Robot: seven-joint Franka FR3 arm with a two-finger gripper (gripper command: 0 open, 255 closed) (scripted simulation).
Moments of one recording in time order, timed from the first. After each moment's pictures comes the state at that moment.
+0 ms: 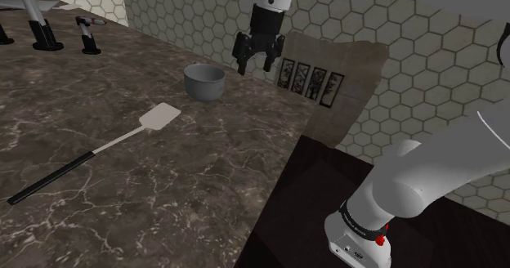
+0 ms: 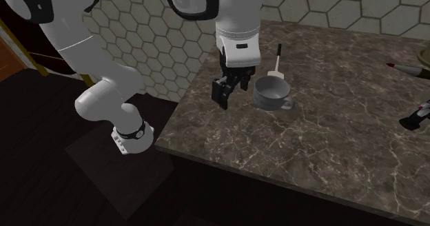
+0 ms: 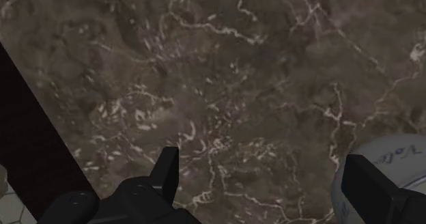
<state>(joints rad) 0.10 -0.36 0.19 -2.01 0.09 1.70 0.34</state>
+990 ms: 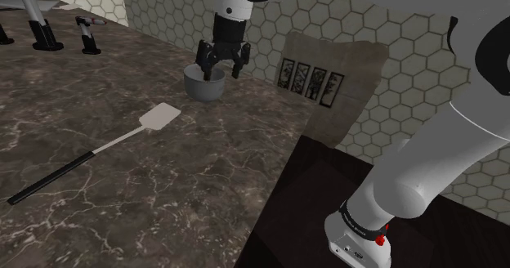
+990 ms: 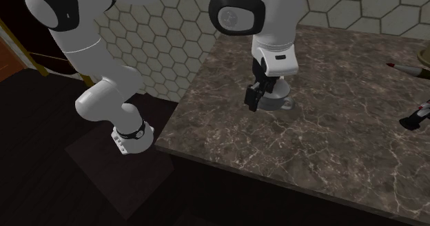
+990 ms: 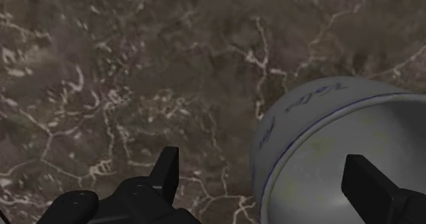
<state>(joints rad) 0.13 -0.13 0.26 -1.88 0.08 1.79 0.42</state>
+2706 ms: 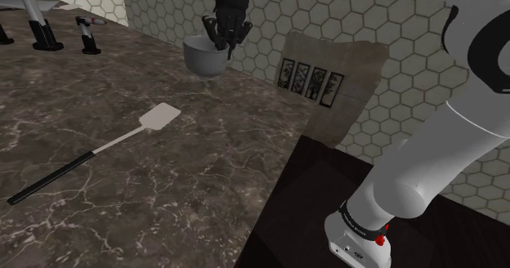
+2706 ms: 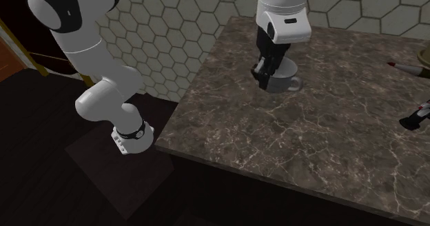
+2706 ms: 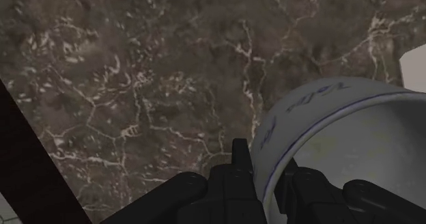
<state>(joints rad) 0.13 -0.10 0.26 -1.66 0.07 1.60 0.44</state>
